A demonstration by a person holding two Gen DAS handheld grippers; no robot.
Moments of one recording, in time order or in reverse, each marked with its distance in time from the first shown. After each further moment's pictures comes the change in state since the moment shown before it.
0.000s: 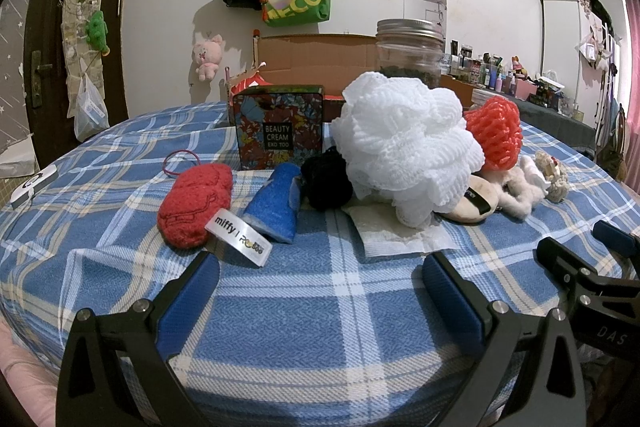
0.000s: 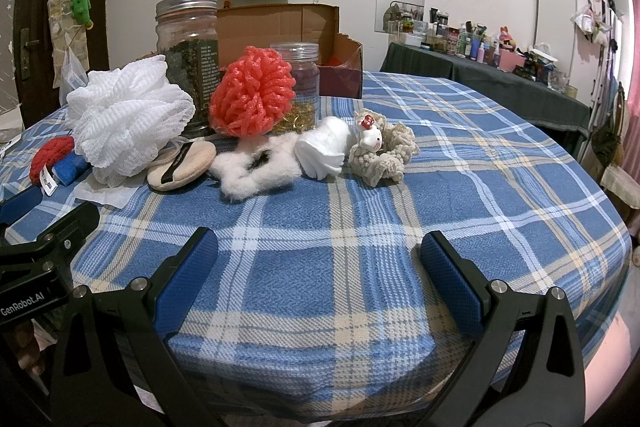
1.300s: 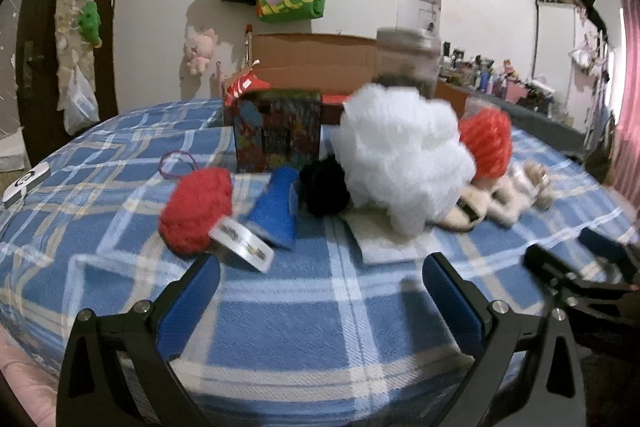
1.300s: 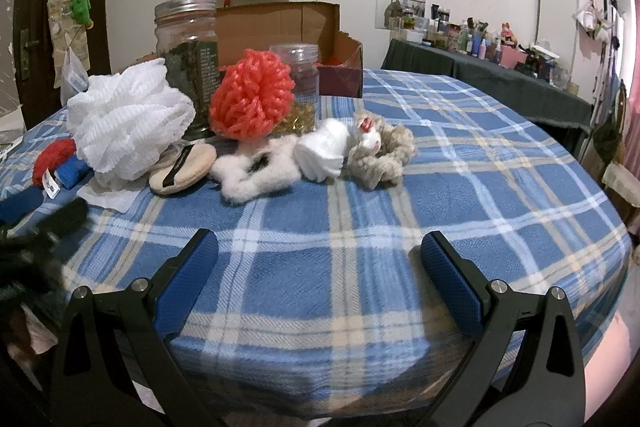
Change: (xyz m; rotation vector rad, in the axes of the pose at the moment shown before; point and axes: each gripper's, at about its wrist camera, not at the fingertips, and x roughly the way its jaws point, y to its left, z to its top) left arm -0.009 0.010 0.010 -0.026 0.003 -0.057; right arm -0.002 -0.001 0.002 0.000 0.014 0.000
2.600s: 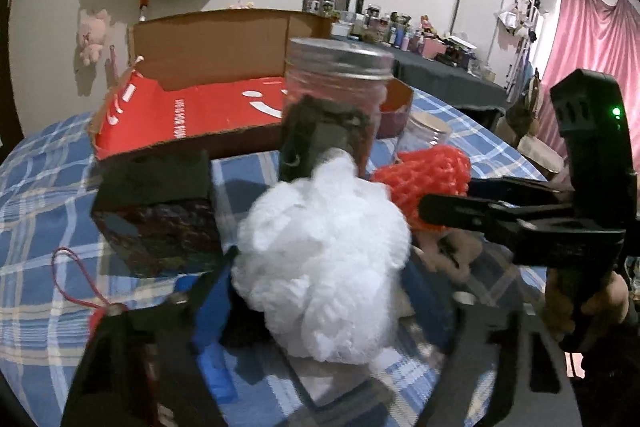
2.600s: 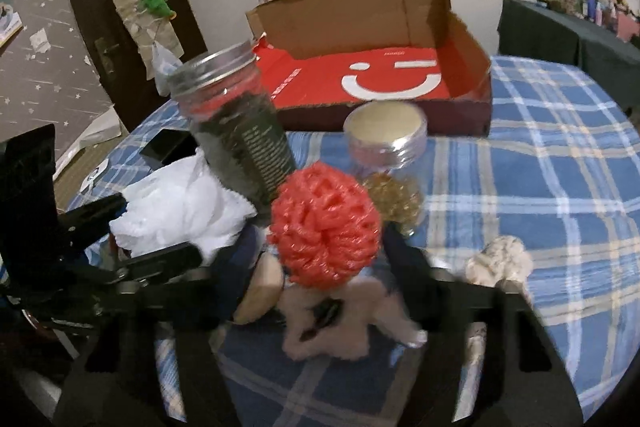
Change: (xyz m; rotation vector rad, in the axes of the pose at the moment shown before) left arm 0.061 -0.020 0.076 0.140 0.219 -0.354; right arm 0.078 -0.007 0.098 -0.004 0.209 0.503
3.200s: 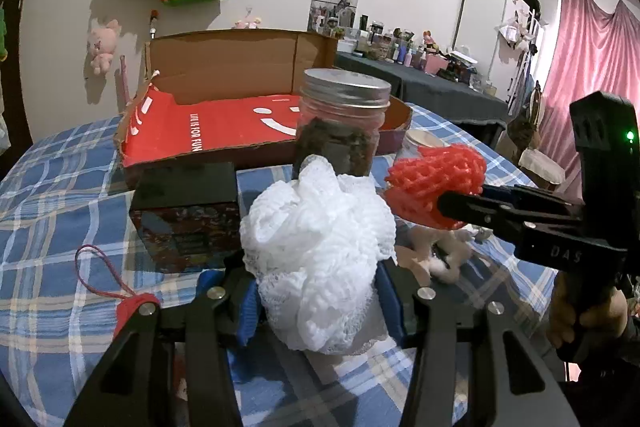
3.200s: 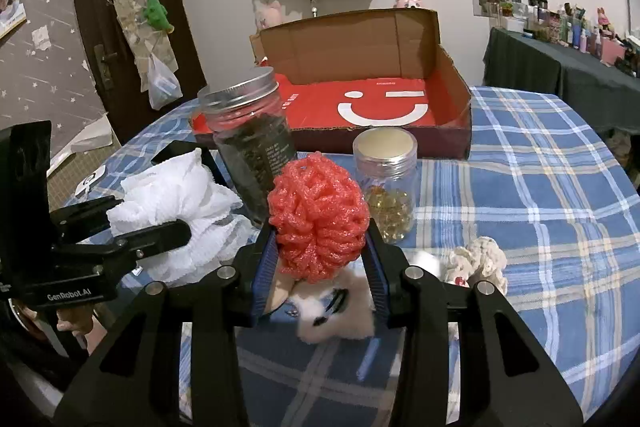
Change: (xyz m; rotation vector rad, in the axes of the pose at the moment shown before) left arm -0.026 -0.001 -0.002 -0.016 -0.064 0.030; right arm -0.031 0.021 -0.007 -0.044 -0.111 -0.085
